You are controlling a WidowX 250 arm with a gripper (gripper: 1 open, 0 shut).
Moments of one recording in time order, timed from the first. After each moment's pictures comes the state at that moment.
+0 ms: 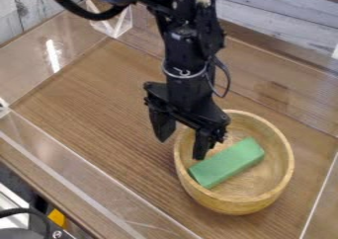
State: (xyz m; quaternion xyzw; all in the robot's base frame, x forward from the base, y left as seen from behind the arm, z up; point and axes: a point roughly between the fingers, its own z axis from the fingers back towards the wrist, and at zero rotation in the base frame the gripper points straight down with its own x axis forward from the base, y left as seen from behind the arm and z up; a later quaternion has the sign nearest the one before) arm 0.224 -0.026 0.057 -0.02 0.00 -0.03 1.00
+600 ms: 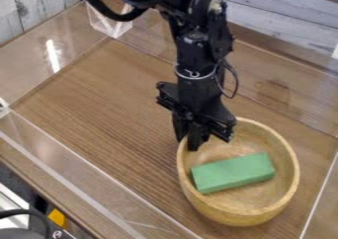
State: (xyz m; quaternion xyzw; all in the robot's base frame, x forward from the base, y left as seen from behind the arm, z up) arm 0.240 -0.025 0.046 -0.02 0.00 -0.05 1.00
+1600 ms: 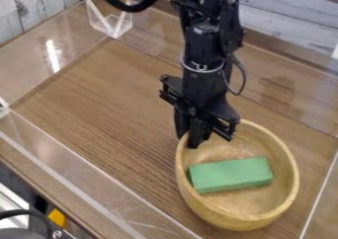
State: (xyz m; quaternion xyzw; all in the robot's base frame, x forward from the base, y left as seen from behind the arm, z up) arm 0.235 -0.034 0.056 -0.01 0.03 -0.10 0.99
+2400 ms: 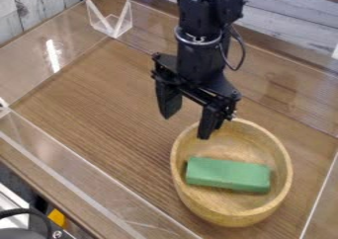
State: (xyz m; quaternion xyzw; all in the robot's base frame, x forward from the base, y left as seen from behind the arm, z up) arm 0.230 -0.033 0.088 0.00 0.02 -0.06 1.00
